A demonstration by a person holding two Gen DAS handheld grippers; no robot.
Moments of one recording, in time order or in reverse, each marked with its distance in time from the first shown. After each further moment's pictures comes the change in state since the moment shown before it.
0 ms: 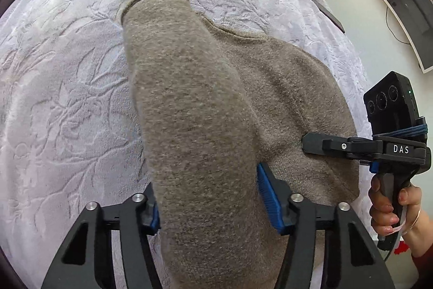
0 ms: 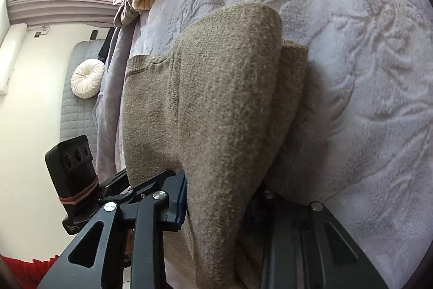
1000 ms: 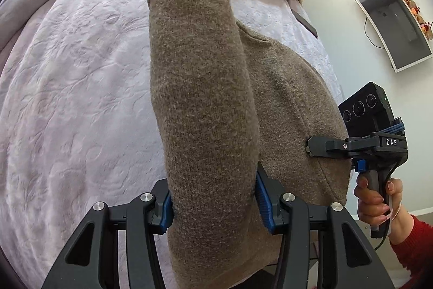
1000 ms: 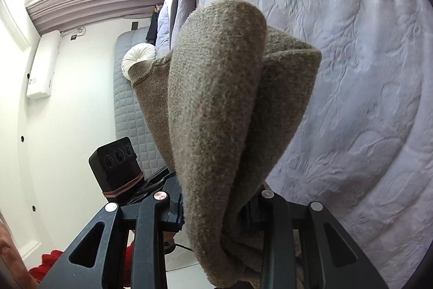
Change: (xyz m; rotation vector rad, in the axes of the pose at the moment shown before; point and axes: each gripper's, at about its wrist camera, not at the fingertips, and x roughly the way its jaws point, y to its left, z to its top) left arm -0.184 0.068 -0.124 -0.040 0.006 -0.053; right arm 0.031 0.139 -0.123 0.097 0.109 0.285
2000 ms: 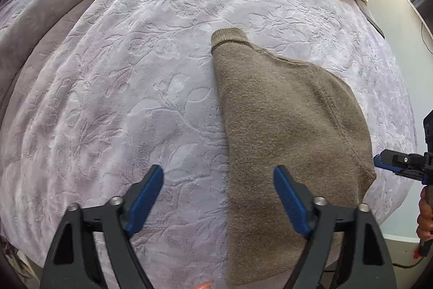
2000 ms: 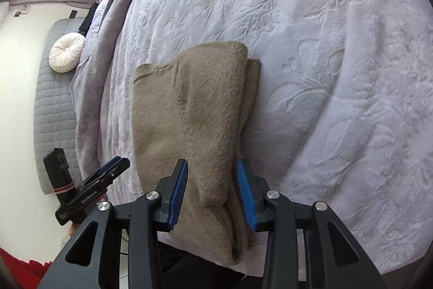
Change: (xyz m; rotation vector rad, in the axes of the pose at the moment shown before) left arm 0.000 0.066 -0.068 -0.102 -0.054 0.328; right arm 0.003 -0.024 -0.045 -0.054 -0.072 -0.478
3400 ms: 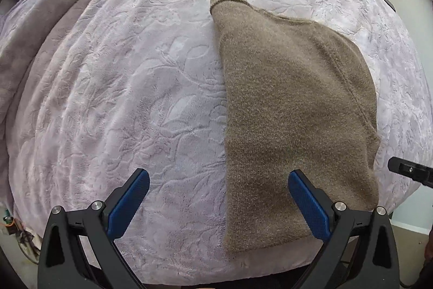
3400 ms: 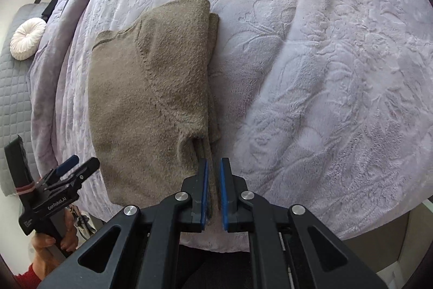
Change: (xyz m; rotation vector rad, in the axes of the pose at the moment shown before) left arm -0.006 -0.021 -0.035 0.029 0.076 0.135; right arm 0.016 0.022 -0.050 -0.008 0.017 -0.317
